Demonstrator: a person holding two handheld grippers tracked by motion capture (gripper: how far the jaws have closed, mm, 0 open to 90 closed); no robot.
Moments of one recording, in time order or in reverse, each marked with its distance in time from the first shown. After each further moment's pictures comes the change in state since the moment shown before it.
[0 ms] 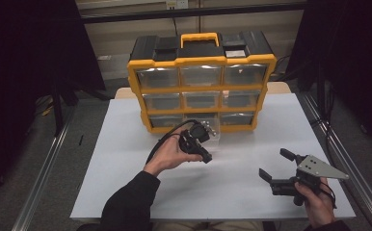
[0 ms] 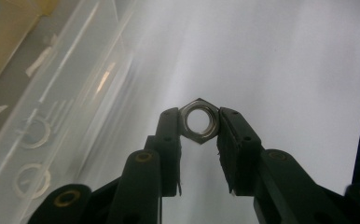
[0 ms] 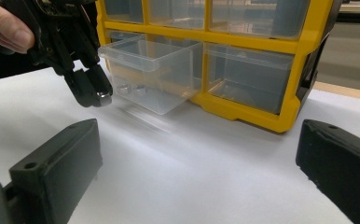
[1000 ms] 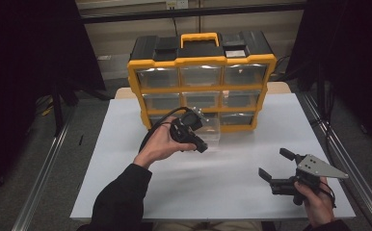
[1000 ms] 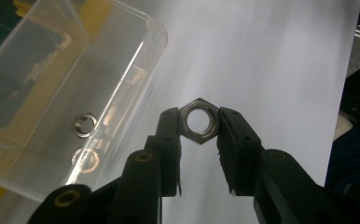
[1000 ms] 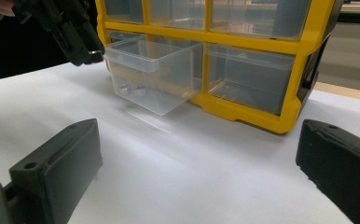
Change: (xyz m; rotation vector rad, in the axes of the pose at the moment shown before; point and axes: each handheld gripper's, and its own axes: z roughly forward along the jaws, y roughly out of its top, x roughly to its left) left arm 0.005 0.007 -0.047 -0.046 0.025 0.001; right arm -0.001 0.000 0.001 0.000 0.001 -0.001
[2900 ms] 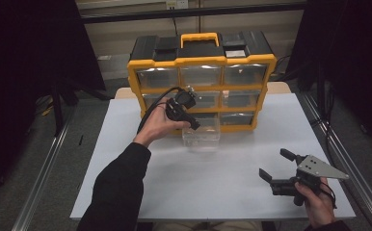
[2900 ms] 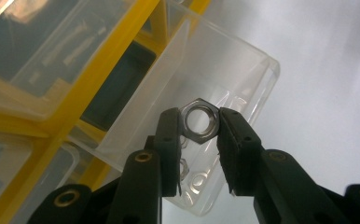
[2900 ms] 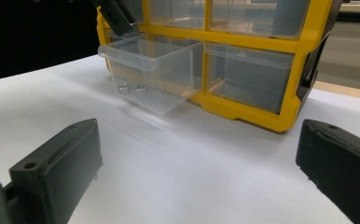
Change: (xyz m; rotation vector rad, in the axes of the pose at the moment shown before) left arm 0.054 0.018 -0.011 0.007 0.121 -0.067; right arm 0.001 -0.001 -0.001 0.000 0.001 0.005
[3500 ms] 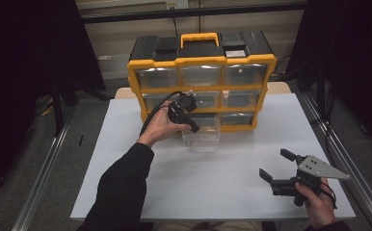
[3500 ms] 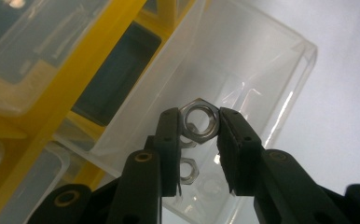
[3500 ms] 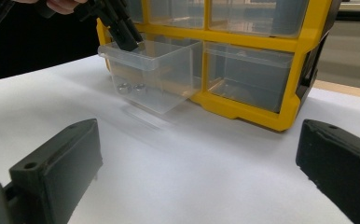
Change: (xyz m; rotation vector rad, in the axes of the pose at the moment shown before) left arm 0.011 -0.007 0.023 0.020 0.020 -0.018; right arm 0.000 0.000 -0.001 0.001 0.001 0.004
